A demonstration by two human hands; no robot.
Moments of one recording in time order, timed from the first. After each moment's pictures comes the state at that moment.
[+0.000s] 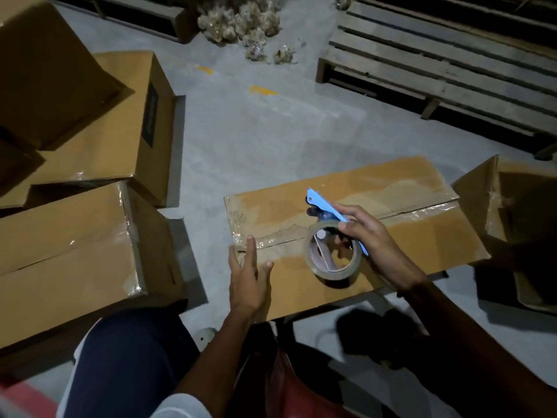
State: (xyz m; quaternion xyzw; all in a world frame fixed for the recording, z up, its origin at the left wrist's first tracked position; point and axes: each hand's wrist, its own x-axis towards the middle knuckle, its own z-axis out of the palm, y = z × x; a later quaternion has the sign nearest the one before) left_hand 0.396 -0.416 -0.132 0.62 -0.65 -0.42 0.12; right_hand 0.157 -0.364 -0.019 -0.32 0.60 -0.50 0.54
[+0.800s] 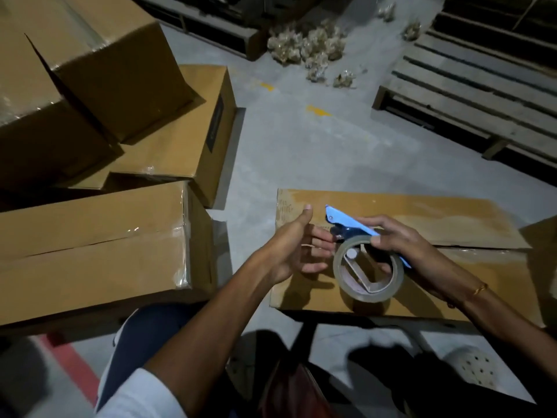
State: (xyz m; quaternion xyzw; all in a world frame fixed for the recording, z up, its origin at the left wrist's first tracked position) left_hand 0.375 -0.498 0.025 0.52 -0.33 -0.78 0.10; right_hand 0.162 -0.414 0.029 -0.44 0.56 -0.37 0.60
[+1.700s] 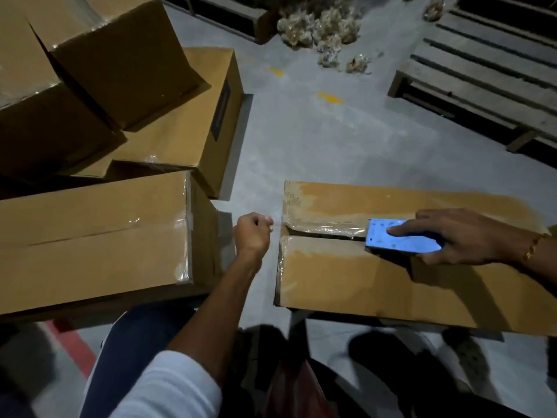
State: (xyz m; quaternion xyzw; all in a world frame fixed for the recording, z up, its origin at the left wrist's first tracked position) left_hand 0.420 -0.535 -0.070 0.73 -0.43 -0.45 0.27; right_hand 0.066 -0.463 0.003 -0.81 0.52 0.14 0.23
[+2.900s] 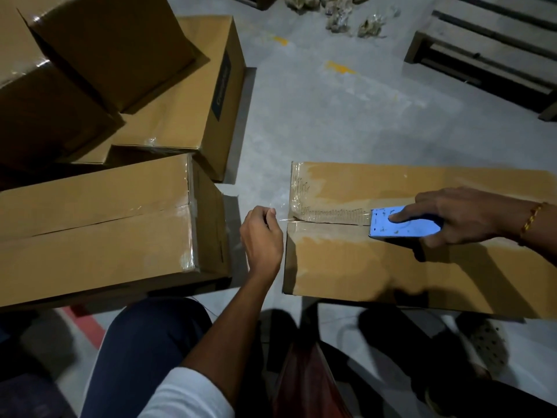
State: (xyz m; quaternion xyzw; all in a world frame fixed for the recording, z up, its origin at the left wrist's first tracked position) left_hand 0.420 -0.504 -0.100 0.72 -0.56 -0.27 0.32; right_hand 0.085 -0.491 -0.024 -0.78 0.52 0.22 0.25
